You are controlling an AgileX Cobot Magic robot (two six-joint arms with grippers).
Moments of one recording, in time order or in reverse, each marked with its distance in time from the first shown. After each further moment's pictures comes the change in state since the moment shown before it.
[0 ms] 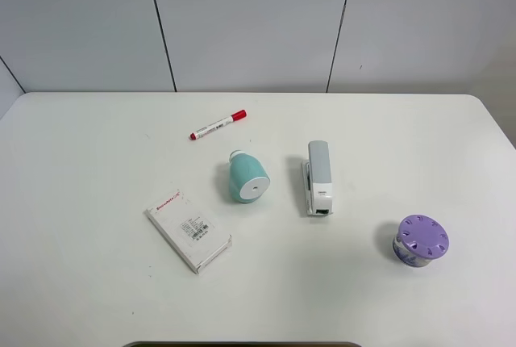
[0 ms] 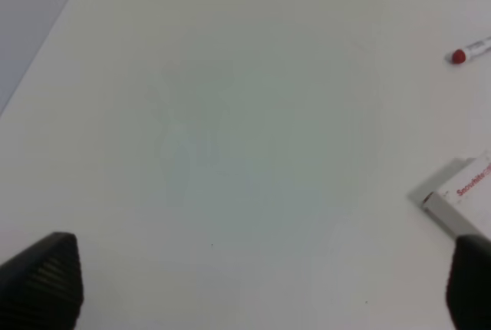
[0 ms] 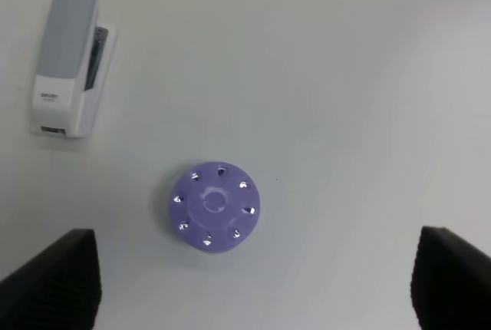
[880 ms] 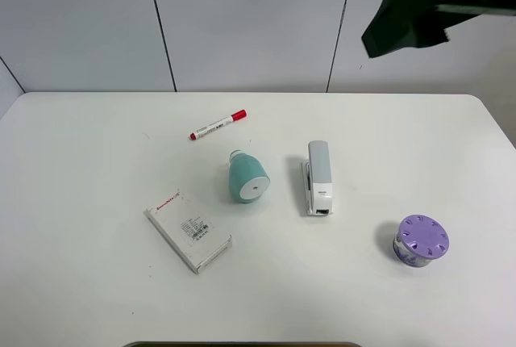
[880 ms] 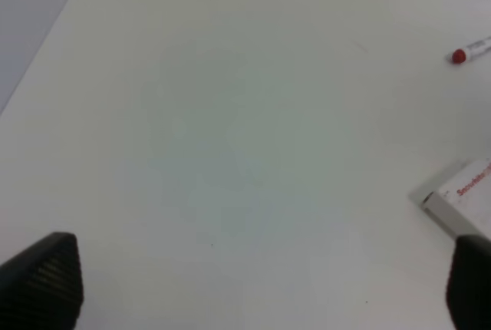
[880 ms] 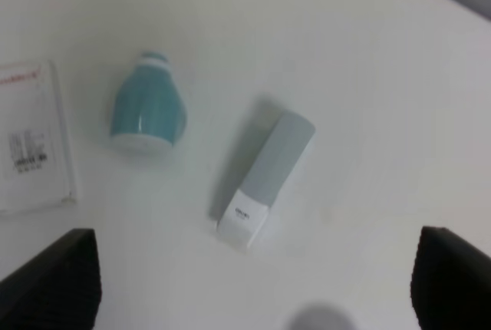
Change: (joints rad) left arm 0.000 0.000 0.000 0.000 0.000 0.000; right arm 0.447 0.789 -0.707 0.015 0.050 -0.001
